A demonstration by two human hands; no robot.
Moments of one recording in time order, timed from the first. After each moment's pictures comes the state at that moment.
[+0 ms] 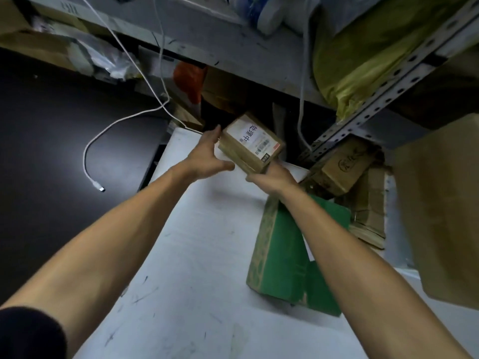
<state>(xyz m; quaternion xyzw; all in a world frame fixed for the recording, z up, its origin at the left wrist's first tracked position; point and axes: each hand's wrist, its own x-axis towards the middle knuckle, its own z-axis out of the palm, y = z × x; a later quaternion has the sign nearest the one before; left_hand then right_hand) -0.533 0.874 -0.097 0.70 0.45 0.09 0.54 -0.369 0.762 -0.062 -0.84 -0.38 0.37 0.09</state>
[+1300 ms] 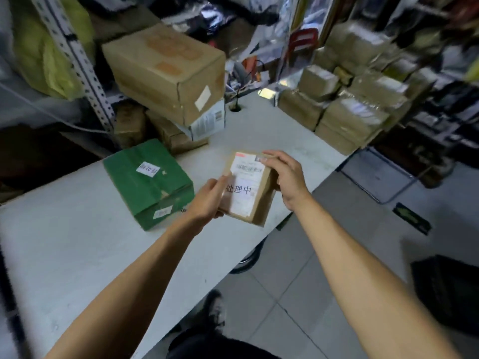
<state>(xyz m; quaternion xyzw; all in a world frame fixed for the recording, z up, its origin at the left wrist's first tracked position) -0.518 0.421 0.014 0.75 0.15 -0.09 0.64 -0.451 0.243 0.050 -0.71 0.01 0.09 0.70</state>
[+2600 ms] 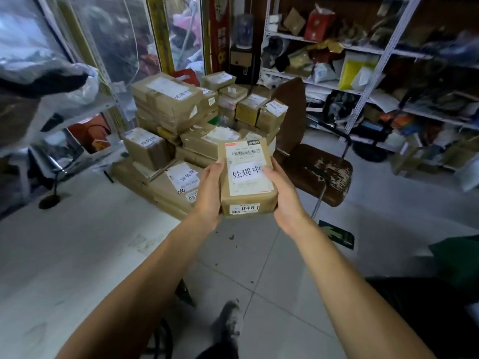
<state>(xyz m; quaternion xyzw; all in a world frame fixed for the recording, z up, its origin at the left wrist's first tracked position) -0.120 -0.101 0.053 0.55 0.04 -0.15 0.82 -0.155 -0.257 0.073 -0.59 0.06 0.00 0.81</state>
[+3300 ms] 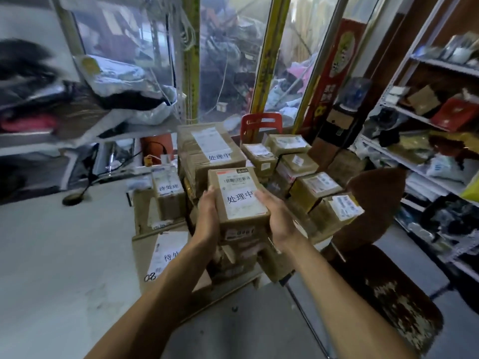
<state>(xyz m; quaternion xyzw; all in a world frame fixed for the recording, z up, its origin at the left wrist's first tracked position) 0.099 -0.130 0.068 0.51 0.19 0.13 0.83 0.169 -0.267 0.089 -0.64 -0.12 0.25 0.72</state>
